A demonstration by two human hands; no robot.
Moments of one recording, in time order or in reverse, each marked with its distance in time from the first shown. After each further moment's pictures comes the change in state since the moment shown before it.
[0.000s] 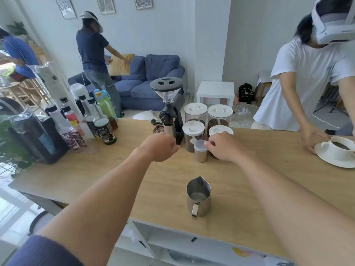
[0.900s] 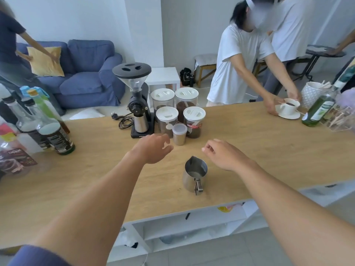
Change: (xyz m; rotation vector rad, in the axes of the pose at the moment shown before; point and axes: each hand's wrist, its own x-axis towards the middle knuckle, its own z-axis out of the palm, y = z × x) left_hand 0.002 -0.043 0.040 -0.154 -0.073 0.351; right_hand -0.078 -0.042 0.062 0.039 0.051 0.379
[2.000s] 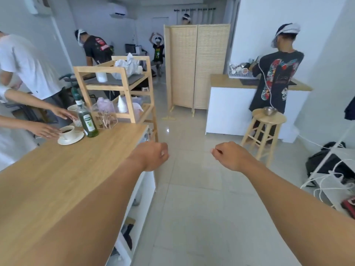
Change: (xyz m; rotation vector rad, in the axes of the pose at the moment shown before) left_hand -0.081 0.538 0.038 0.141 -0.124 1.228; right_hand -0.533 0.192 -0.111 -0.054 0.541 1.181
